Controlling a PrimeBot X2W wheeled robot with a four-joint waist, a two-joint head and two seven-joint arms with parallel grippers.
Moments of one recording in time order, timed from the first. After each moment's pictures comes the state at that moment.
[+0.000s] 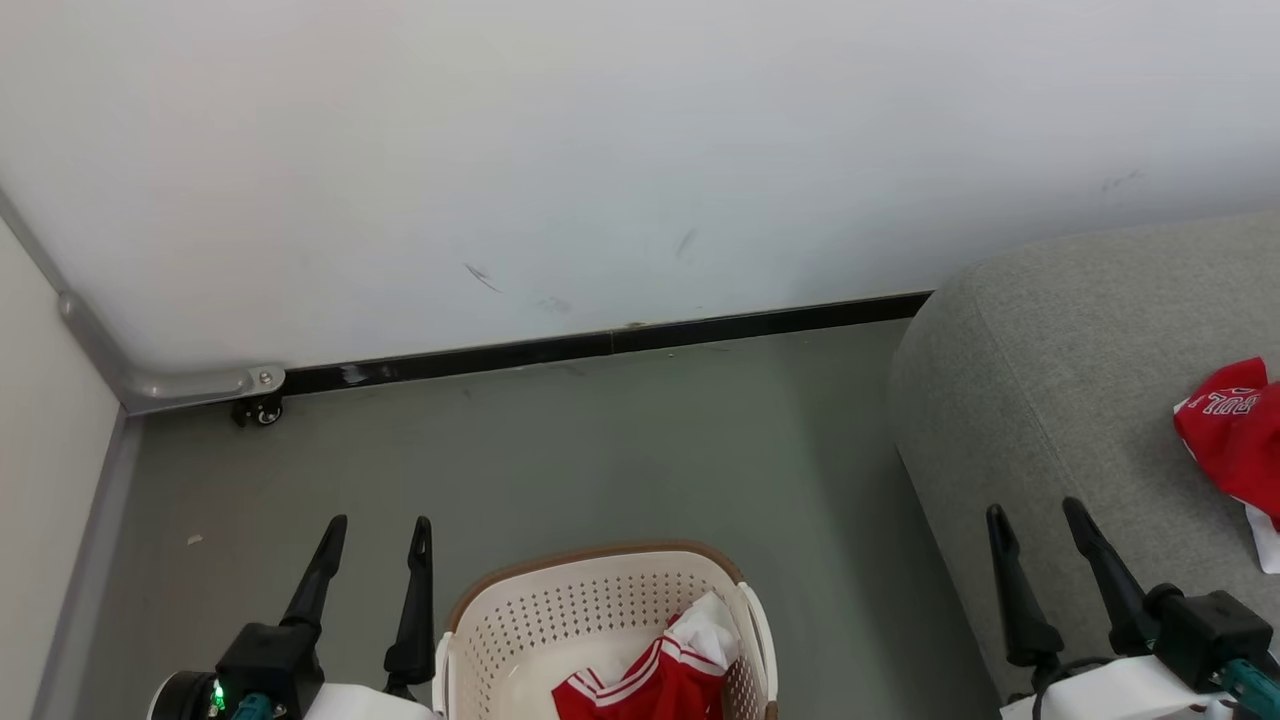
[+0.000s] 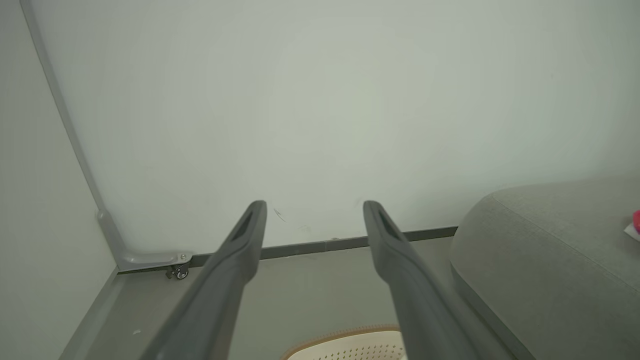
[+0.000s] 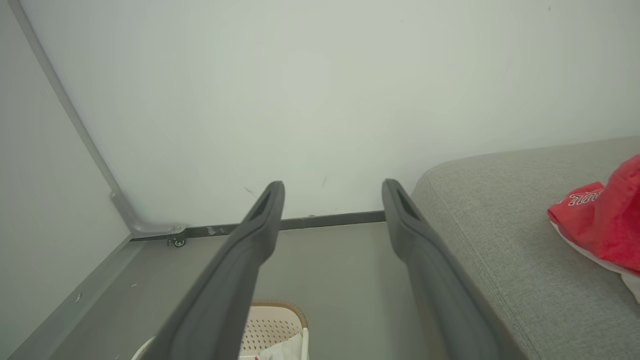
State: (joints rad) left arm 0.01 0.16 -0.23 0.15 -0.26 0.13 -0.25; right arm 0.08 -0.04 -0.06 0.15 0.15 0.13 -0.13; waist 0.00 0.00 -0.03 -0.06
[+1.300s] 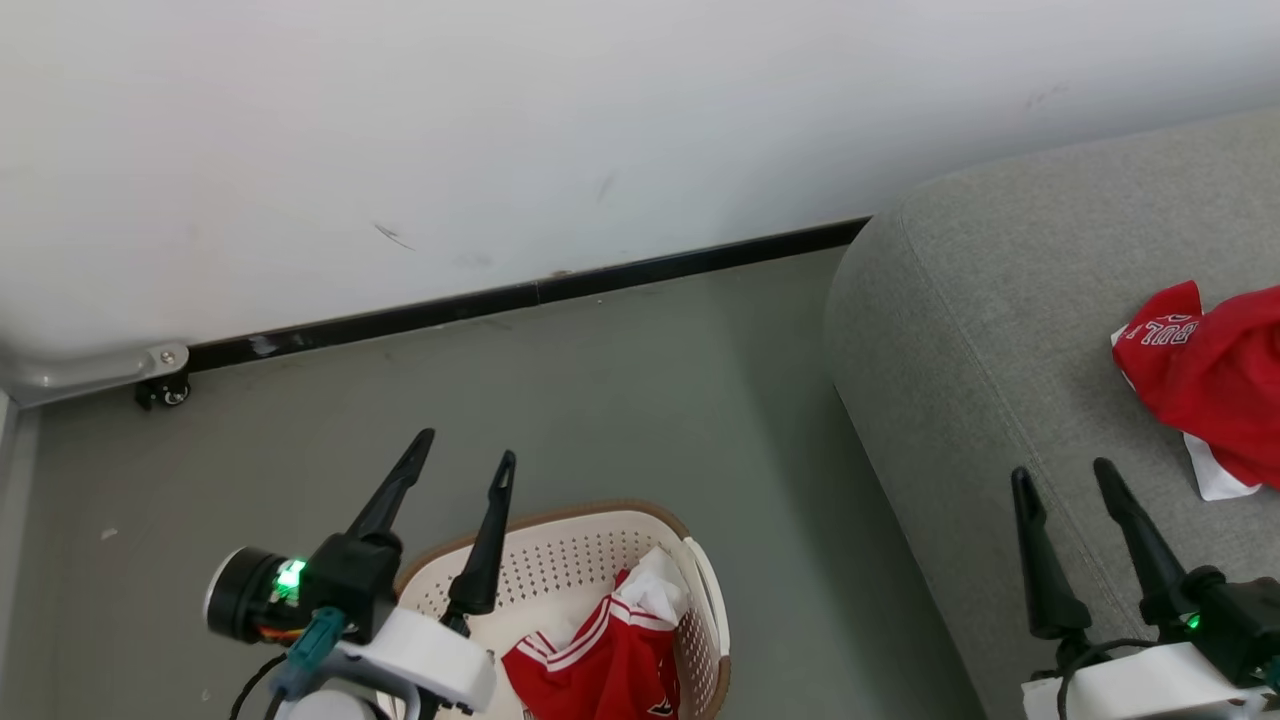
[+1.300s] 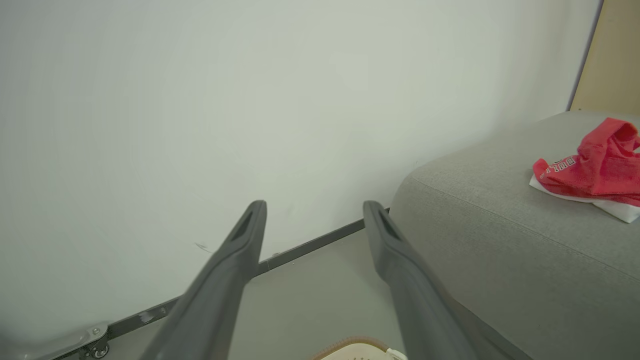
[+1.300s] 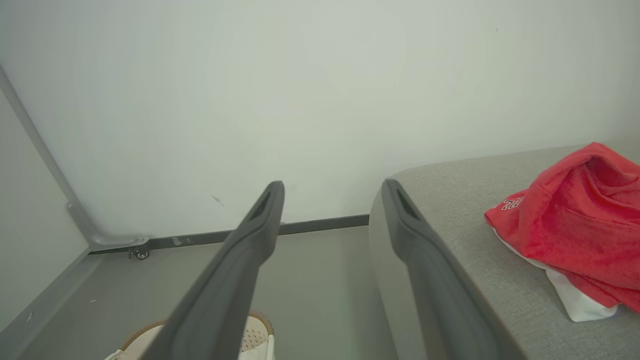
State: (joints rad) left arm -0.16 0.18 -0.32 0.21 -0.17 0.03 -0.25; right arm 0.10 -0.04 -0.08 0.02 0.13 0.13 -0.11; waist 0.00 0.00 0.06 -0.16
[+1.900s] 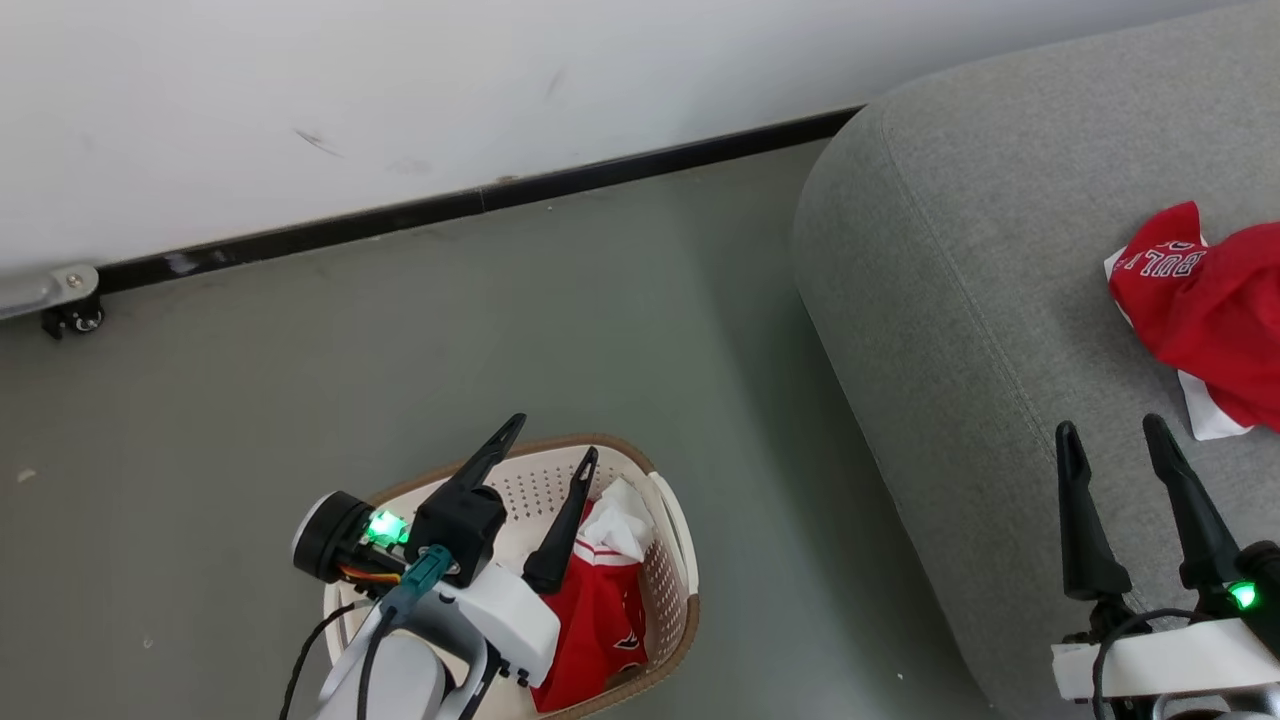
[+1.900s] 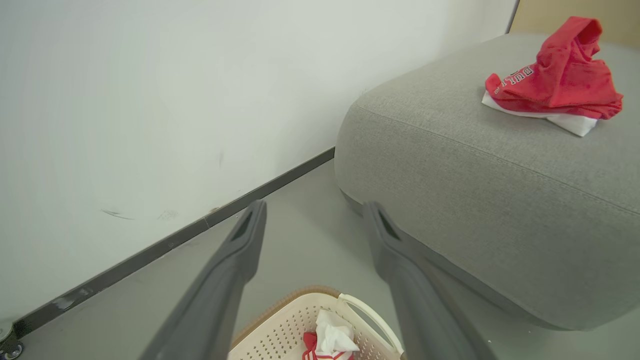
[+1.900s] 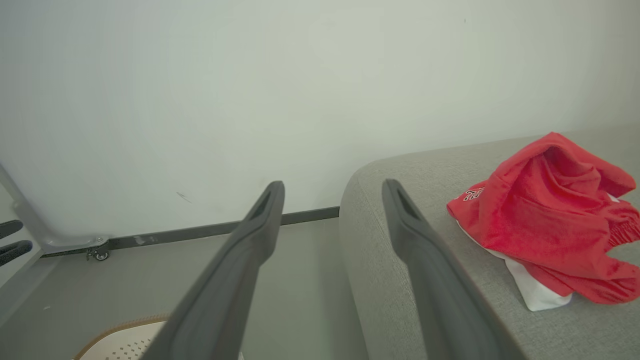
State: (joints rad) left arm -0.30 0.13 -0.42 0.38 -0.12 -0.04 -0.19; right arm 0.07 -0.04 -0.13 -0.04 0.13 0.13 -0.12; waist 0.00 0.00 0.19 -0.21
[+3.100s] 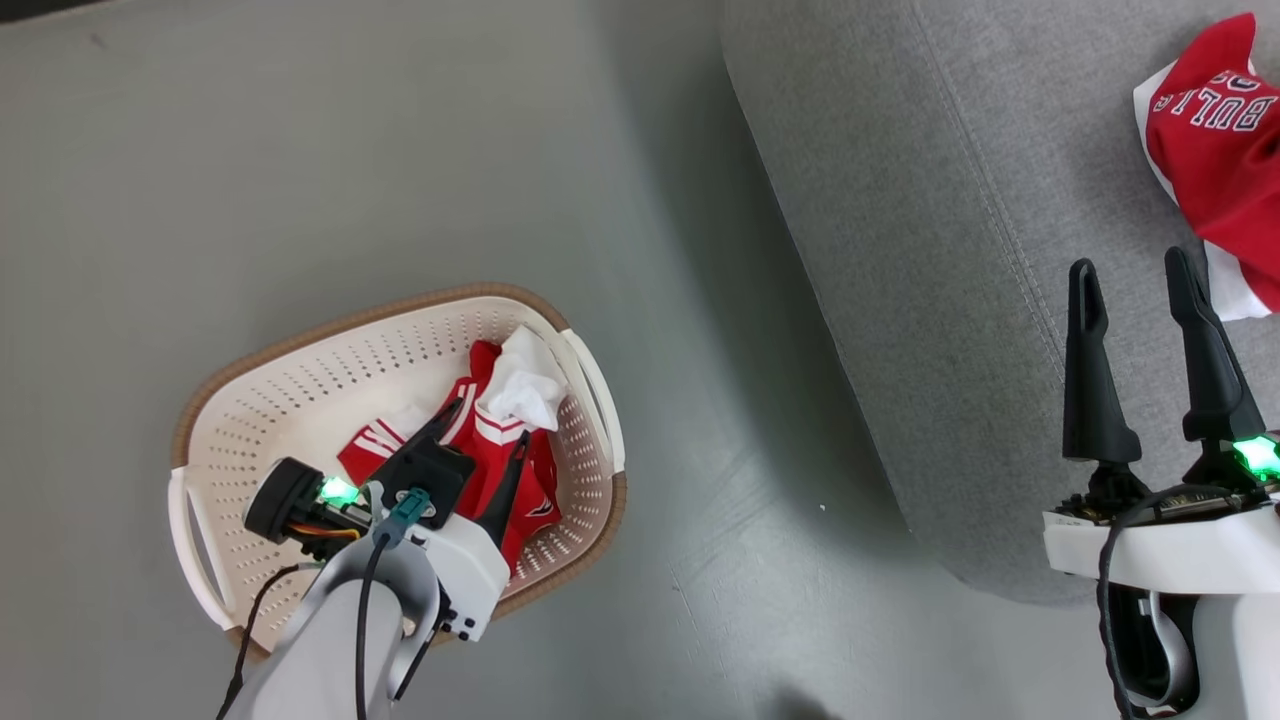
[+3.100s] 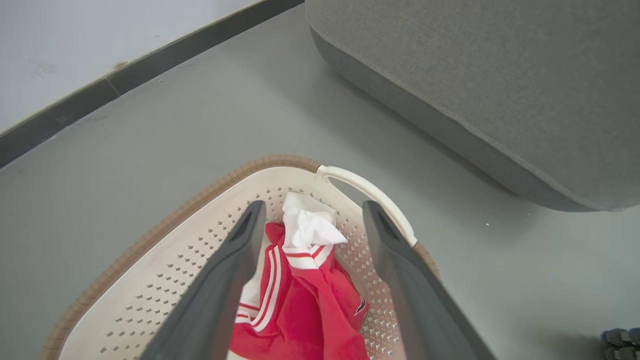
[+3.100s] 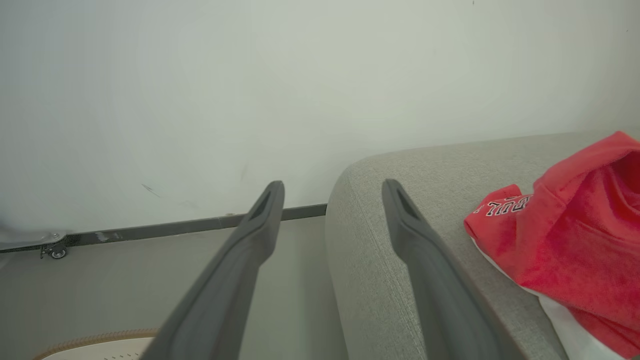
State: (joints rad) left arm -0.48 0.15 -0.44 0.70 -0.05 -0.03 -0.20; right arm -0.14 -0.04 -0.09 -0.08 0.18 0.13 -0.18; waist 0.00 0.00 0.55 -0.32
